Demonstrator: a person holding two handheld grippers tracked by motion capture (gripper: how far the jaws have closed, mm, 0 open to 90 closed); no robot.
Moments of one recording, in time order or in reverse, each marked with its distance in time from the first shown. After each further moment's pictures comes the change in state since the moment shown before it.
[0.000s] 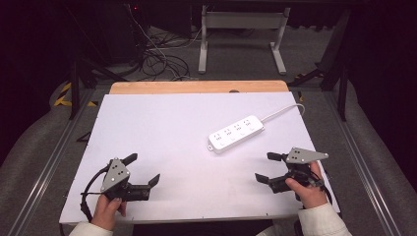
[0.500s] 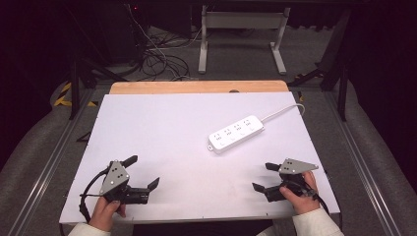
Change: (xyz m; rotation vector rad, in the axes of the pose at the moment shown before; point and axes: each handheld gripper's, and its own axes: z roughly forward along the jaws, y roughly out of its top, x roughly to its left) left arm 0.001 -0.007 -0.004 -0.003 -0.026 0.016; right arm 0.008 -0.035 0.016 0.081 -0.059 0.009
